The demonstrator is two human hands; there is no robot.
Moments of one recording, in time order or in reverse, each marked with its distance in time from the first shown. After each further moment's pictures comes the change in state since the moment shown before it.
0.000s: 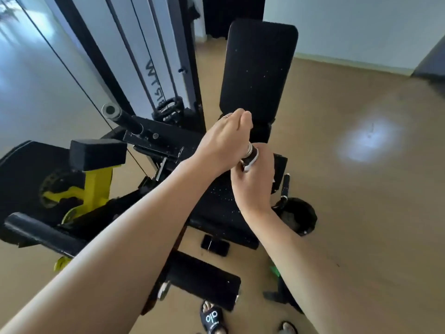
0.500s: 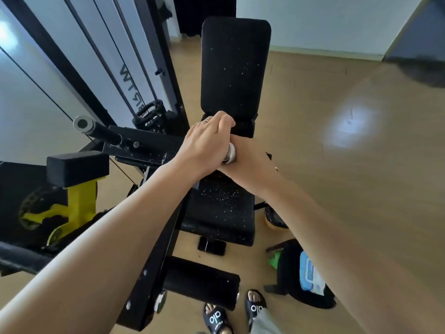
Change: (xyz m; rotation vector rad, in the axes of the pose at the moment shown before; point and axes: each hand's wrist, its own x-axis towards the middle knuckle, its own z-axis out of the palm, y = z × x) left_hand -0.001 0.002 -0.003 -0.082 -0.094 -0.002; right_hand 0.038 -0.040 -0.052 -0.087 -0.522 -0.105
